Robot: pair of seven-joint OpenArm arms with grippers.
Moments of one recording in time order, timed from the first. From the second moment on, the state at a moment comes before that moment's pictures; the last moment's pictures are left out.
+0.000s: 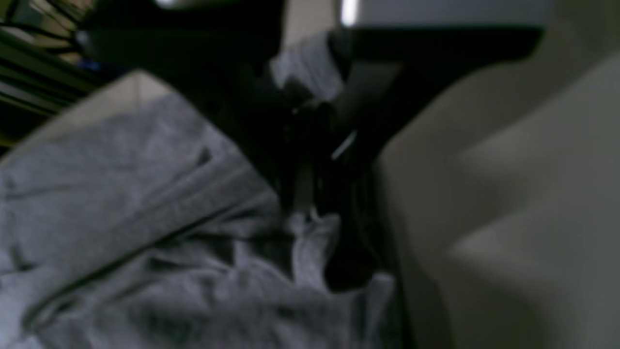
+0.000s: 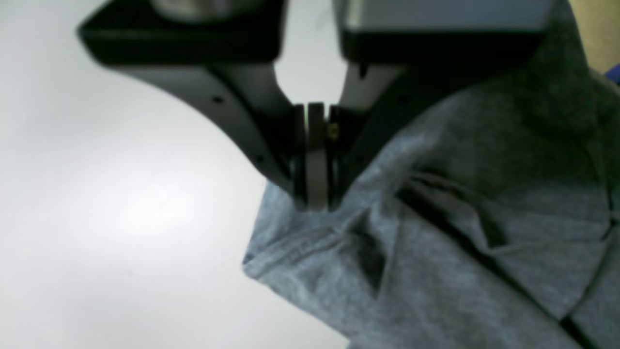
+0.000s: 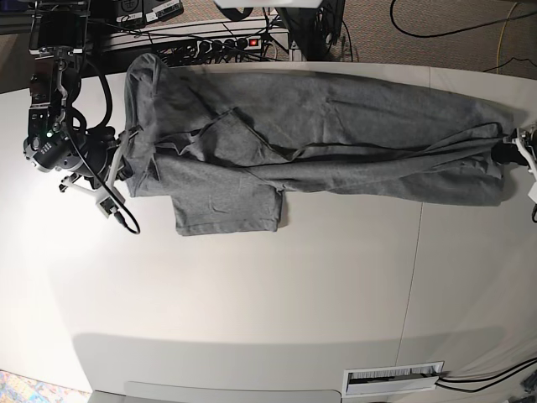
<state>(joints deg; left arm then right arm) -2.2 -52.9 6.2 52.9 -68.7 -43.5 48.1 -3.7 32.2 9.4 102.3 30.8 34.4 -69.7</state>
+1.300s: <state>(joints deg) -2.2 -51.8 6.2 57.6 -61.7 -43.5 43.2 14.7 19.5 -3.6 69.4 14.2 34.3 -38.1</state>
